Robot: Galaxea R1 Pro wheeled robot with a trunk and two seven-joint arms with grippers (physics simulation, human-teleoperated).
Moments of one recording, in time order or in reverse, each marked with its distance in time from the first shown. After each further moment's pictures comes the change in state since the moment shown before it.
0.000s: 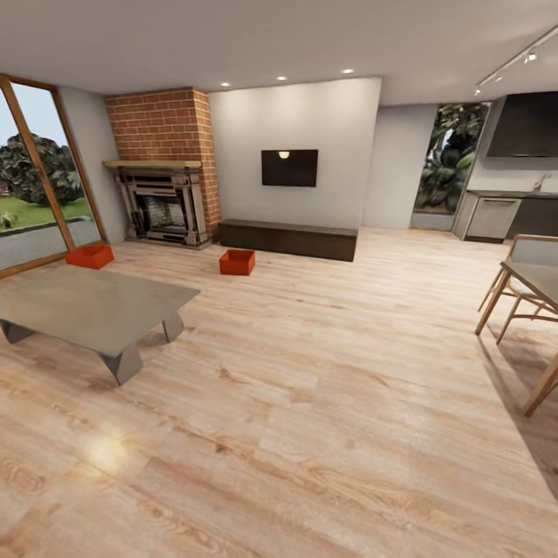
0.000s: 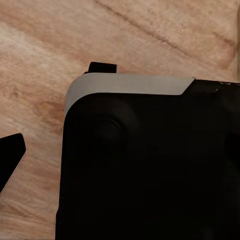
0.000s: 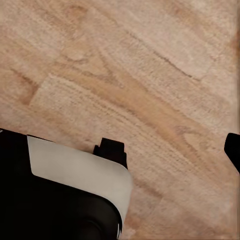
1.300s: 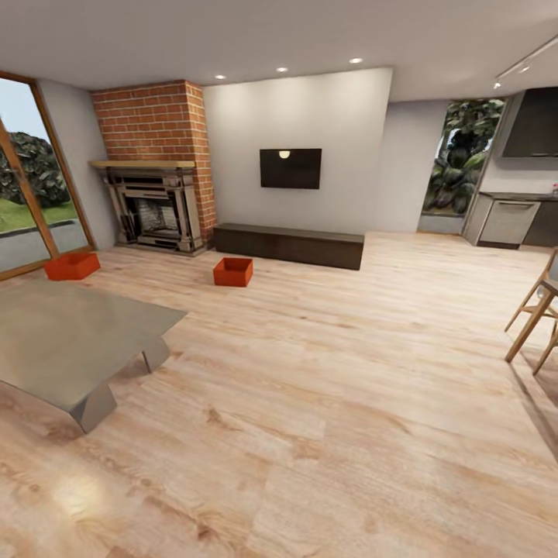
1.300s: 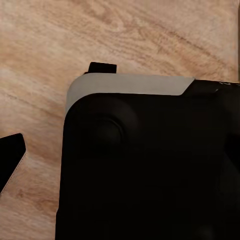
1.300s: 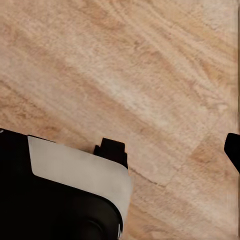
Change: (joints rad) left arm 0.000 0.000 0.000 0.000 0.000 0.000 0.000; right arm 0.000 0.001 0.000 0.000 0.000 0.000 0.000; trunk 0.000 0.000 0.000
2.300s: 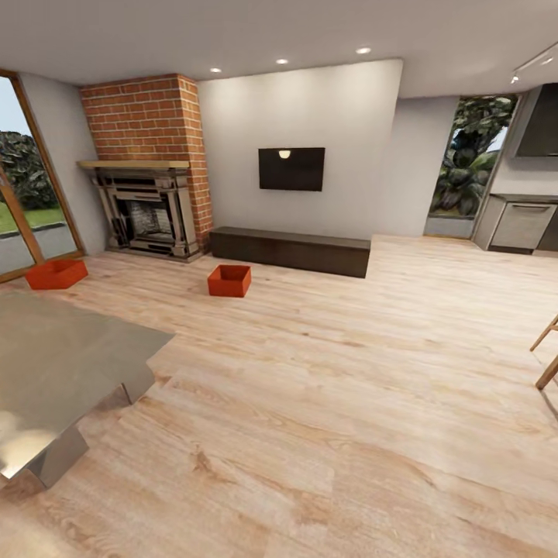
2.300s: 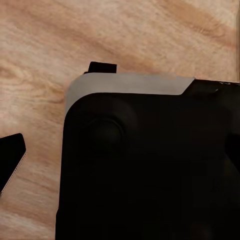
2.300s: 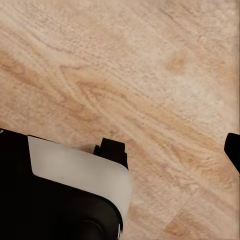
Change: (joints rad) left arm 0.000 0.000 0.000 0.001 0.000 0.000 0.000; right arm 0.000 0.000 0.000 0.000 0.000 0.000 0.000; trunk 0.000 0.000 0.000
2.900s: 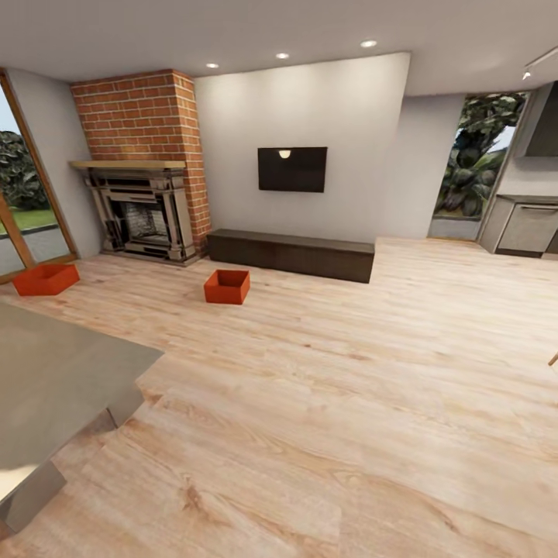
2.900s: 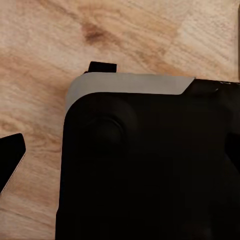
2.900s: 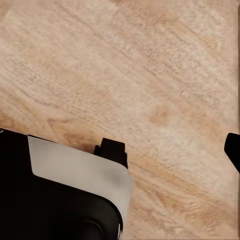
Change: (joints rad) left arm 0.000 0.000 0.000 0.001 0.000 0.000 0.000; right arm 0.000 0.000 0.000 0.000 0.000 0.000 0.000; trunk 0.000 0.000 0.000
